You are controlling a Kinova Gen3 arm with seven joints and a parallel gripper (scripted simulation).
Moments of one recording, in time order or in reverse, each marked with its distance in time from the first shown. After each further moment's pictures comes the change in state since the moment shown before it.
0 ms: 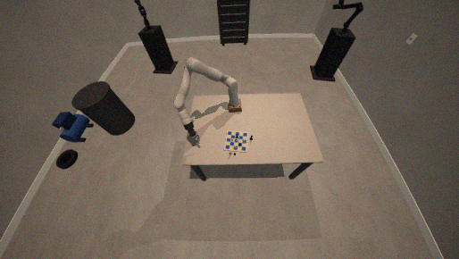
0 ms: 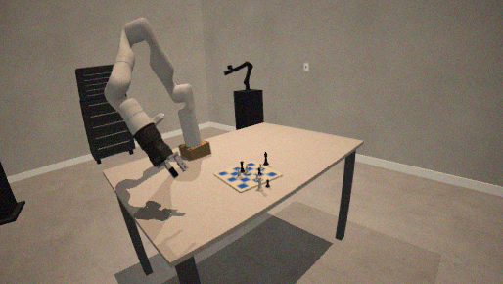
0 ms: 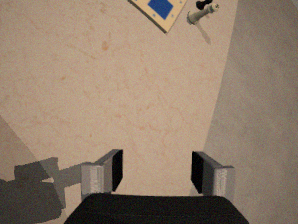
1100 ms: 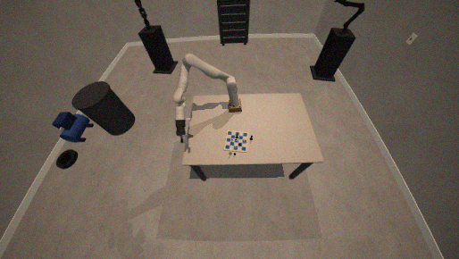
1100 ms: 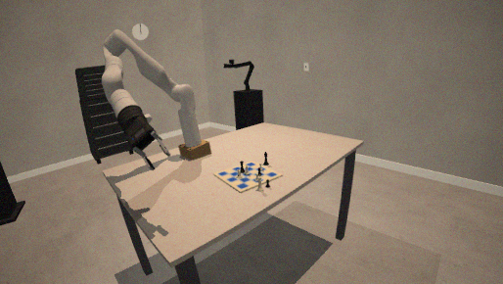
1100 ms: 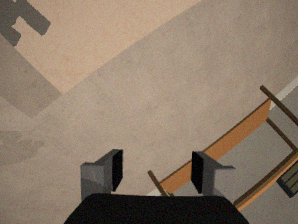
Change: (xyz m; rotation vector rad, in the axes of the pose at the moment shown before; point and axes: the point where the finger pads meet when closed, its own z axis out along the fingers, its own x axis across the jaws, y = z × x) arm 0.078 0.103 -0.059 -0.479 0.253 -0.663
